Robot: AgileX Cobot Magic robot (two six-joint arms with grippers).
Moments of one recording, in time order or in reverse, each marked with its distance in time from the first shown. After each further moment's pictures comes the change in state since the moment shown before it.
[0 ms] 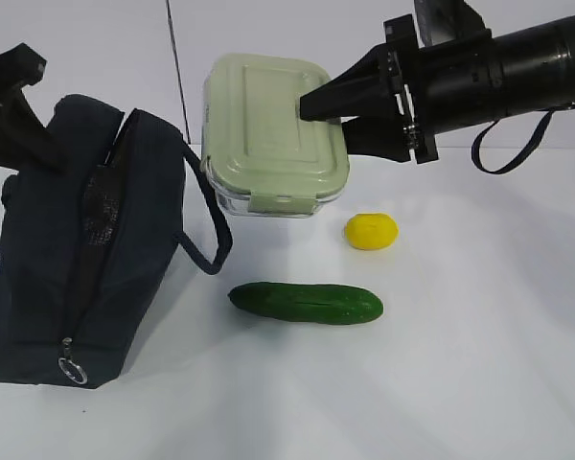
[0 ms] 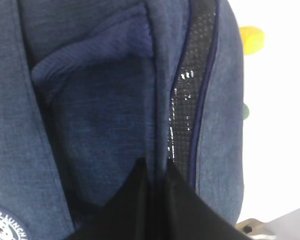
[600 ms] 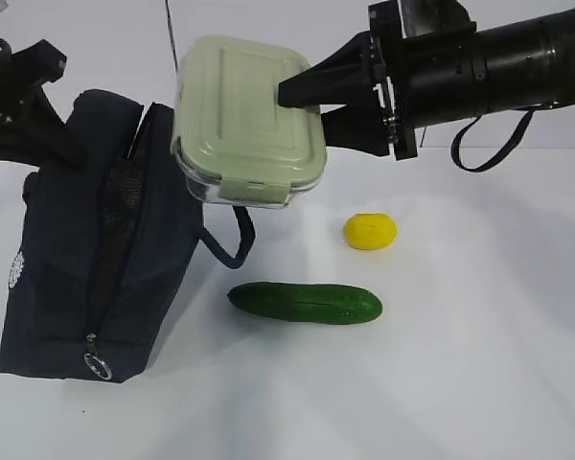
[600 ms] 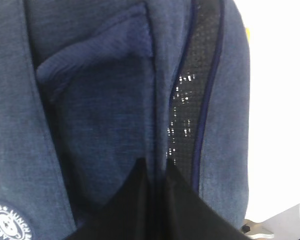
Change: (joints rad) left arm -0.047 0.000 0.000 -0.014 -0.034 -0.010; right arm 0.041 0.000 0.000 0.072 0.000 0.002
